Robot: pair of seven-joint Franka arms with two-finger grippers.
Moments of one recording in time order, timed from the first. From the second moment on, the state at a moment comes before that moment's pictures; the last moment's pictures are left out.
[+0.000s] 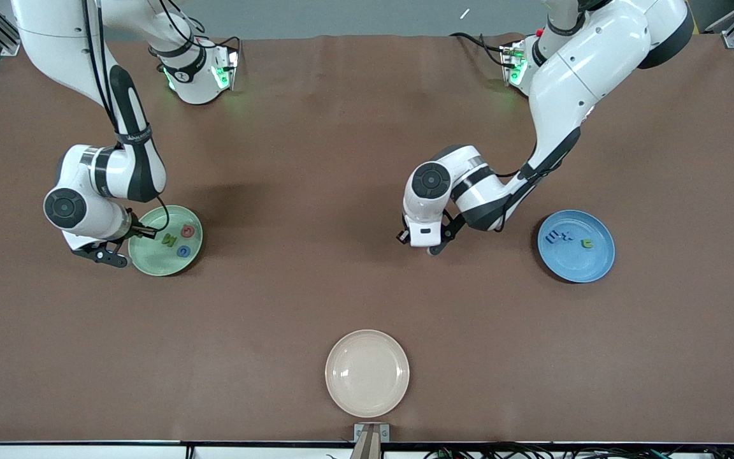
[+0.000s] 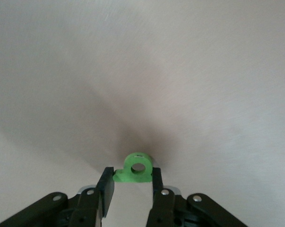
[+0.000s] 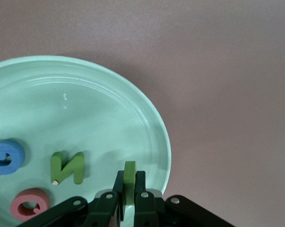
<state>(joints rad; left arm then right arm) -0.06 0.79 -0.70 -1.76 0.58 2.28 -1.84 0.52 0.43 -0.58 -2.18 0.06 2.32 0.19</state>
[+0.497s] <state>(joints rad) 0.06 0.70 -0.75 -1.75 0.58 2.19 -1.66 0.52 0.47 -0.57 -2.18 0.06 2.33 0.19</state>
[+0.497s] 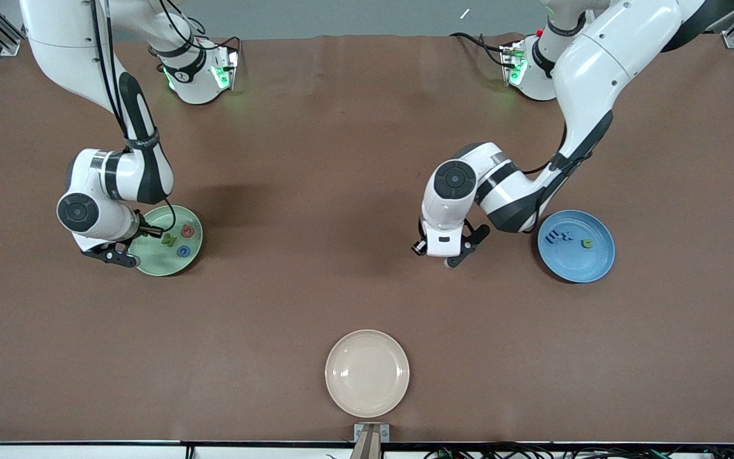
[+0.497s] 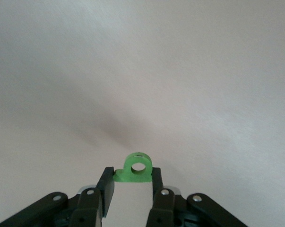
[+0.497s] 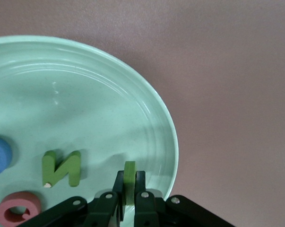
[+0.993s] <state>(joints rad) 0.41 0.63 -0.86 -1.88 0.58 2.13 -1.27 0.51 0.49 -0.54 -2.18 0.06 2.33 0.19</state>
